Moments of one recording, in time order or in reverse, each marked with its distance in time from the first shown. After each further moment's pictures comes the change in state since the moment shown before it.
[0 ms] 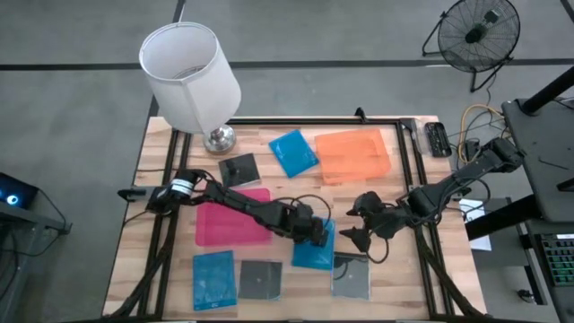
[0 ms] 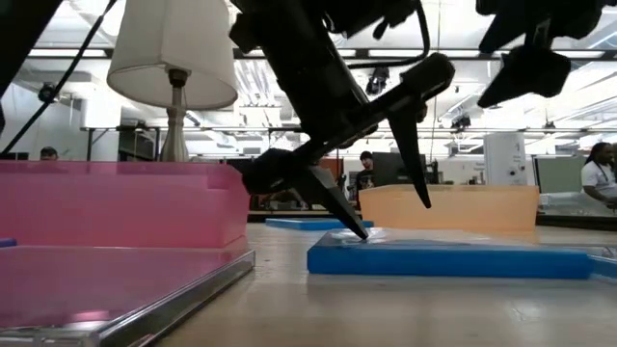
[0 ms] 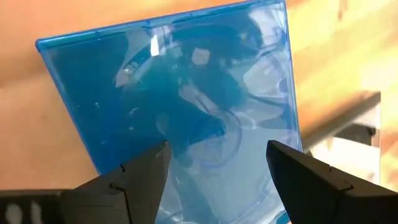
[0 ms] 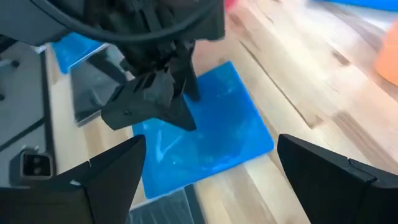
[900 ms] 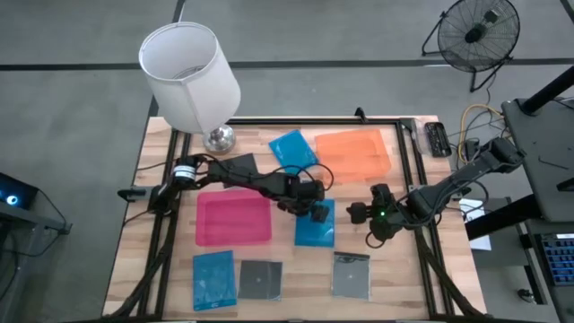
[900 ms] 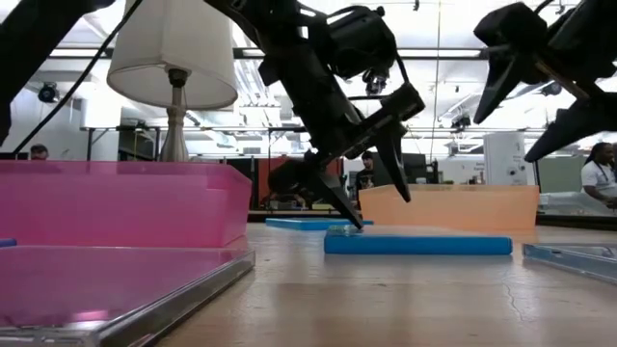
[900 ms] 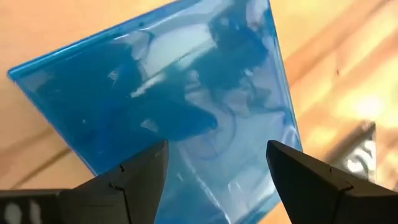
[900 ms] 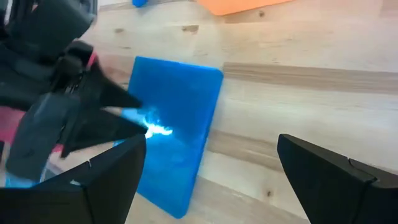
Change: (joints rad) left arm 0.190 -0.035 -0.001 -0.011 0.228 0.292; right arm 0.002 0.000 -0.087 -0.224 0.171 0.906
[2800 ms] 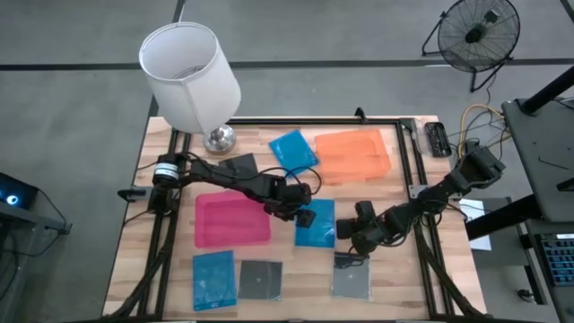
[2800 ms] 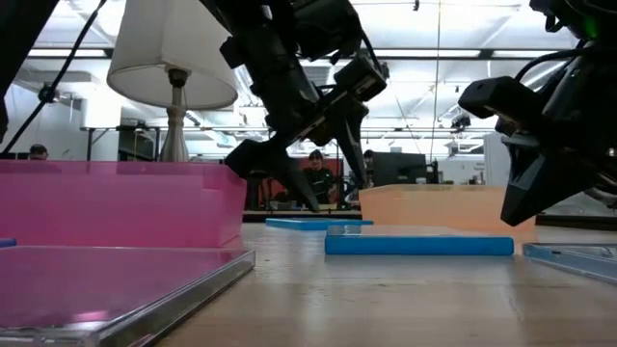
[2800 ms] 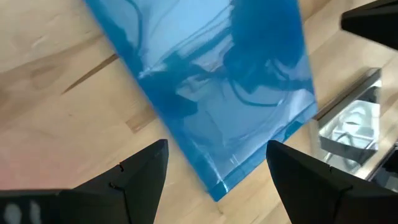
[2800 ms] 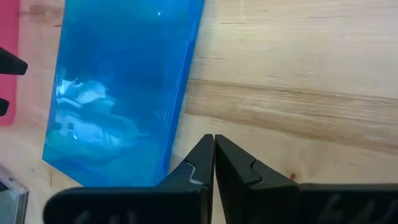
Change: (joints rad) left arm -0.033 -0.150 -0.189 0.001 0.039 -0.019; right arm 0.010 0.342 -0.050 0.333 -0.116 0.049
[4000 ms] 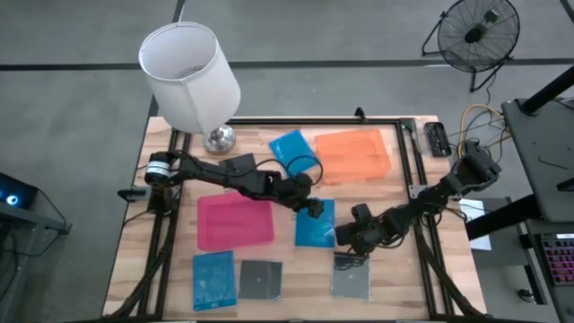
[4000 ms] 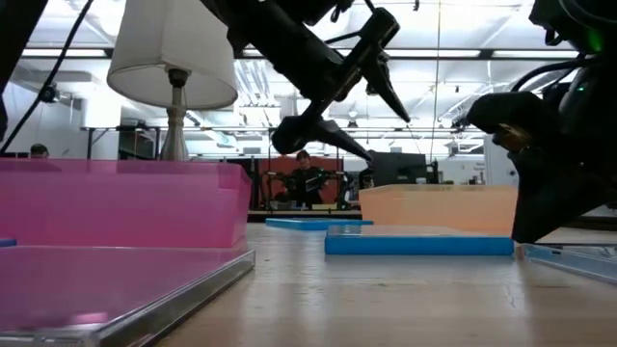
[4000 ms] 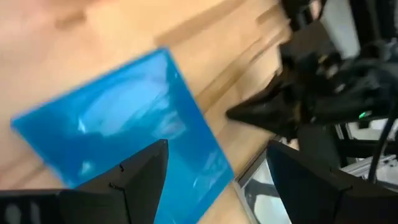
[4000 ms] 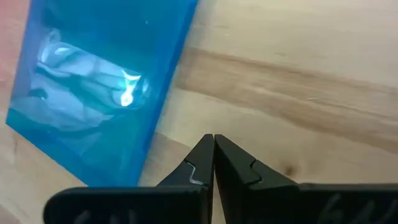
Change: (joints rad) left arm 0.016 -0.078 -0.021 0.284 -0.190 0.071; right arm 0.001 0.053 -0.020 0.079 -0.082 -0.132
